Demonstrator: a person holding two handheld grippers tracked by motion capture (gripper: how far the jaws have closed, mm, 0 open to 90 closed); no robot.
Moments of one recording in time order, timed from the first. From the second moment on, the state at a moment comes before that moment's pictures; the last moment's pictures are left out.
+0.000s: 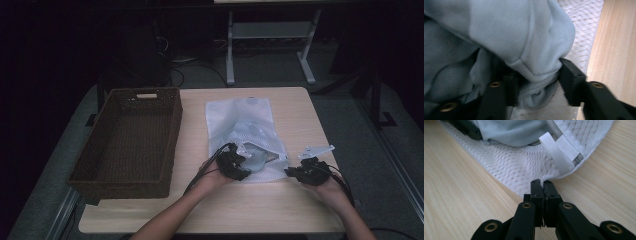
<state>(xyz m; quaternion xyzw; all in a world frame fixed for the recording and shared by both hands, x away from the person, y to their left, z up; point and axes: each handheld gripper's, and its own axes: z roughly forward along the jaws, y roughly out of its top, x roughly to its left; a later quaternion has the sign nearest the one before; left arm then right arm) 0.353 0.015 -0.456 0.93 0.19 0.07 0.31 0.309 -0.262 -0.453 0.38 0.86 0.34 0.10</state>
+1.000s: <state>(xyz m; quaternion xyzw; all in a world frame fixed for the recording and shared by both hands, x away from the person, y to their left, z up) 0.375 0.028 -0.426 0.90 0.23 0.03 0.37 0.312 -0.159 -0.463 0.25 0.90 0.34 0.06</state>
